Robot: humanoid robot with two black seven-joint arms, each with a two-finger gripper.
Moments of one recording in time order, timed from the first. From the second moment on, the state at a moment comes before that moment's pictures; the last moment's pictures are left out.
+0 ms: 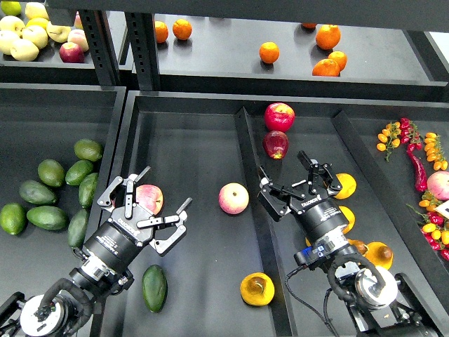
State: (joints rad) left arm 0.13 0.00 -1.20 -1.38 -0.13 -0.49 0.31; right arm 0.03 0.02 1.26 1.31 0.32 0.27 -0.26
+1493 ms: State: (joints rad) left arm 0.14 0.00 -1.20 -1.38 -0.12 -0.49 0.31; right arm 0.01 0.01 1.25 1.31 0.32 0.27 -0.26
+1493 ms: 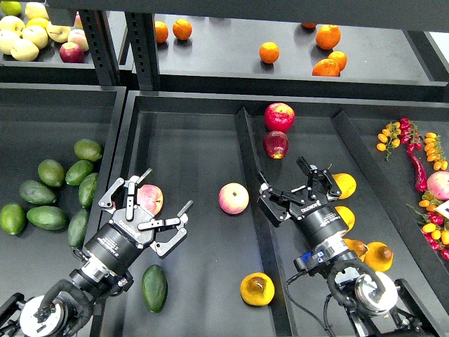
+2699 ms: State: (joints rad) left arm 0.00 0.02 -1.14 -1.38 -0.05 -0.49 0.41; right arm 0.01 0.02 1.28 1.31 0.32 0.27 -0.26
